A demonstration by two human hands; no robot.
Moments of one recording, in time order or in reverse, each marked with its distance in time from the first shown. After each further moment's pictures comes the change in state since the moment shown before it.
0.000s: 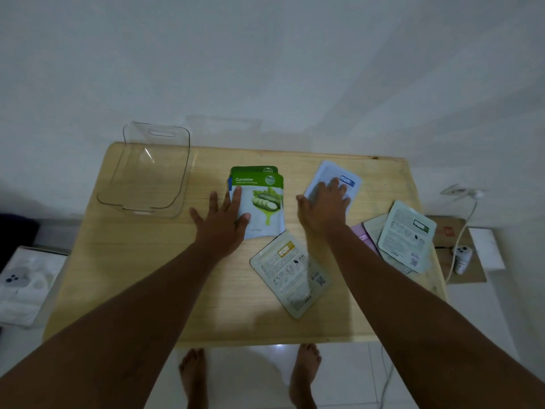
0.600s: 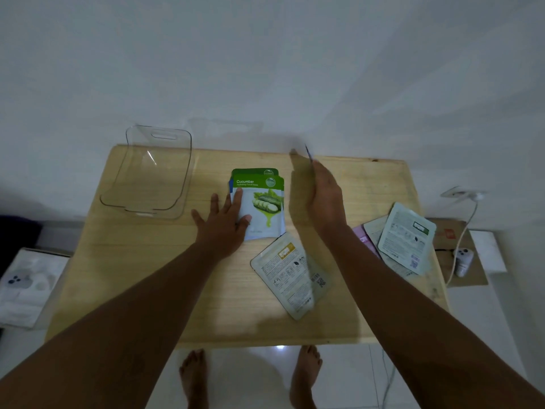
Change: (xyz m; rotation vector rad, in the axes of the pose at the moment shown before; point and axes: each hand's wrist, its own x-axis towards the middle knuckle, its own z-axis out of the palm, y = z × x) left_hand 0.001 -0.001 -0.002 -0.020 -0.021 0.001; right_hand -0.022 -0.019 -0.032 0.452 0.263 -0.318
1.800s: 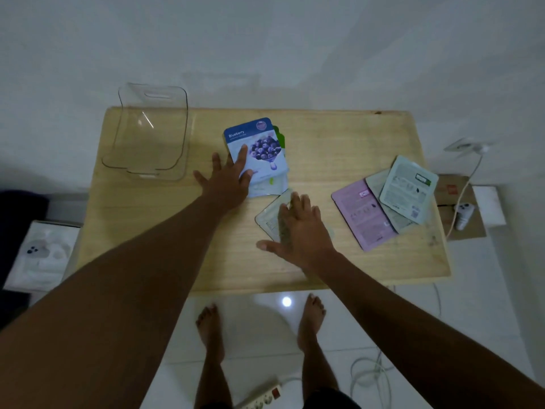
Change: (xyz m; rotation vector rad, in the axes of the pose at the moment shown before) left_hand 0.002 0.008 -0.011 -0.022 -0.066 -0.020; right_hand -0.140 -0.006 0.025 -0.504 -0.603 -0.072
